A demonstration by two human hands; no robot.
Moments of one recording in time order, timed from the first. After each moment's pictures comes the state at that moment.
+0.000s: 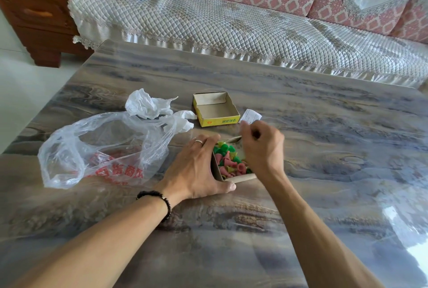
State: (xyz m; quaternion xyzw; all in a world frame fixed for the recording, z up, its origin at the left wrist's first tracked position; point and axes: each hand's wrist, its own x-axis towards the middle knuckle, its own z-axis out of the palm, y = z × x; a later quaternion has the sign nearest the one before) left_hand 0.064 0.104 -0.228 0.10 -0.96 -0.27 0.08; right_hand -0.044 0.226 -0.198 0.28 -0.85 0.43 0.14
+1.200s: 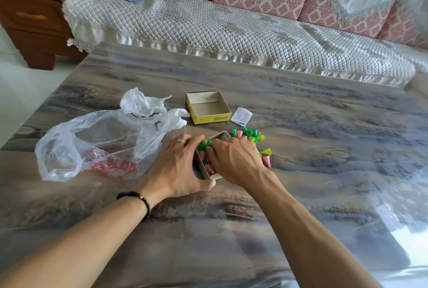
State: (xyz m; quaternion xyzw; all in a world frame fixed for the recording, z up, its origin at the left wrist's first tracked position) left_hand 0.087 0.095 -0.227 0.10 -0.96 -0.23 0.09; right_hand -0.017 0.224 -0.200 0.48 -0.87 0.04 0.11
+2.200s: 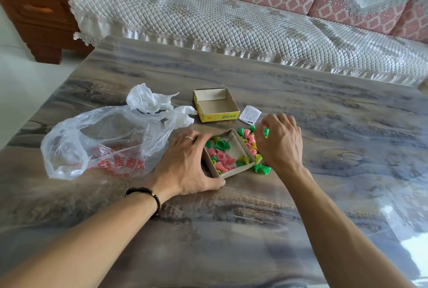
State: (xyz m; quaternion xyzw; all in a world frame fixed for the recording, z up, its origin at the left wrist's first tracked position) left_hand 0.081 0.093 -0.230 0.10 -0.96 -0.24 0.10; right_hand -0.077 0.255 -0.208 0.28 -0.92 0.17 0.23
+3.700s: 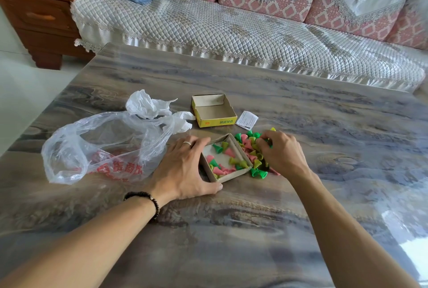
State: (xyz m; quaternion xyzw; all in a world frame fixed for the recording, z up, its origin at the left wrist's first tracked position) left_hand 0.081 0.092 -0.231 0.10 -0.96 -0.23 0.10; right_hand -0.087 0.277 -0.201 0.27 -0.95 0.16 0.04
